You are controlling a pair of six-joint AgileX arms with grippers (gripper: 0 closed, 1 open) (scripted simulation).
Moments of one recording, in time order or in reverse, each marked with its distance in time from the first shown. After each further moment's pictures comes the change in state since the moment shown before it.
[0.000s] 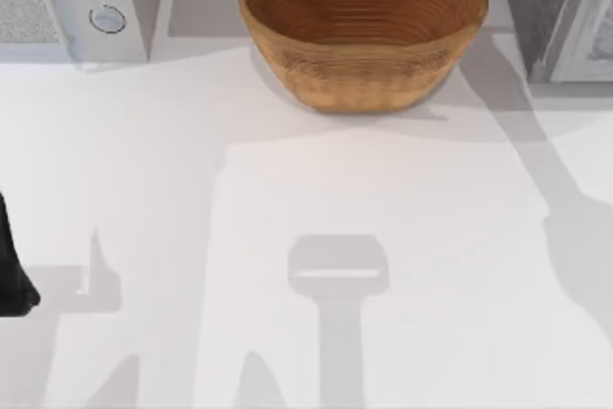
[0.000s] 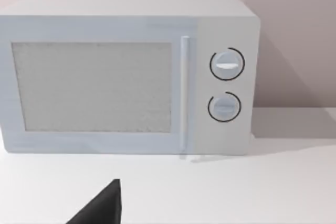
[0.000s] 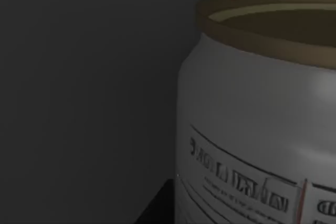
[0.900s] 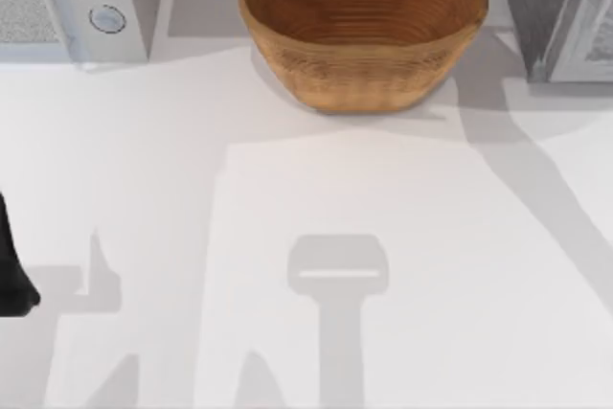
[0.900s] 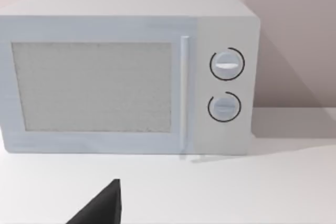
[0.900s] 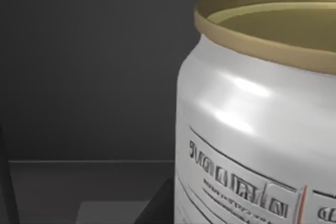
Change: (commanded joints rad) left arm 0.000 0.000 0.000 0.000 0.000 0.000; right arm 0.244 -0.469 -0.244 -0.228 0.236 0.001
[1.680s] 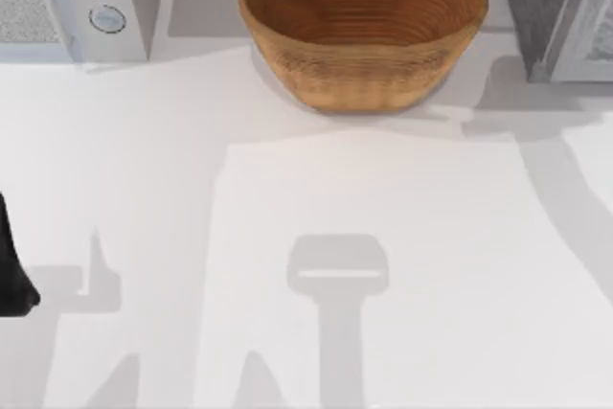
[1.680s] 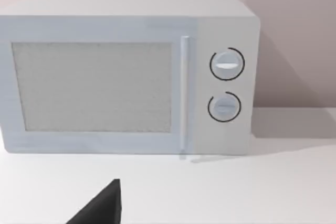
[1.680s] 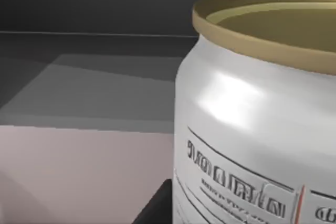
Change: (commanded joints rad) left arm 0.000 0.000 0.000 0.000 0.000 0.000; right arm -0.195 -0.447 -0.683 0.190 -0.307 0.019
